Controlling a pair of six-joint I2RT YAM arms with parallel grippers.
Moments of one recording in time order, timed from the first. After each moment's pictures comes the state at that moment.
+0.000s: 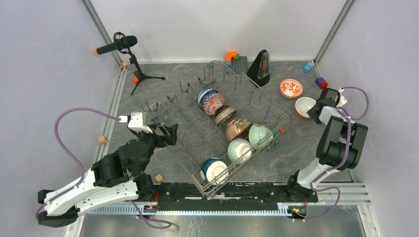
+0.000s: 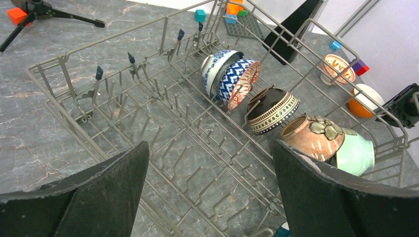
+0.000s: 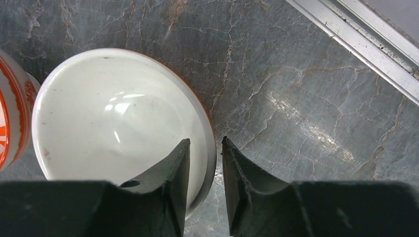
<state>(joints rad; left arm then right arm) -1.15 0.44 0.76 -0.55 -0.91 -0.51 -0.39 1.66 0.93 -0.17 0.21 0.53</state>
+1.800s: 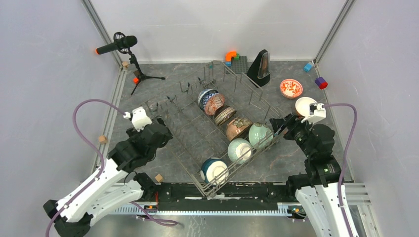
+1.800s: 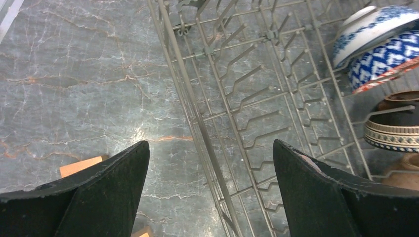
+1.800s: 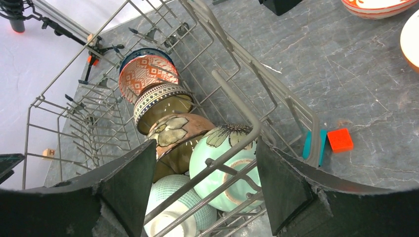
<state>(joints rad) -0.77 0.68 0.80 -0.94 -0.78 -0.91 0.14 0.43 0.61 -0.42 -0.14 0.52</state>
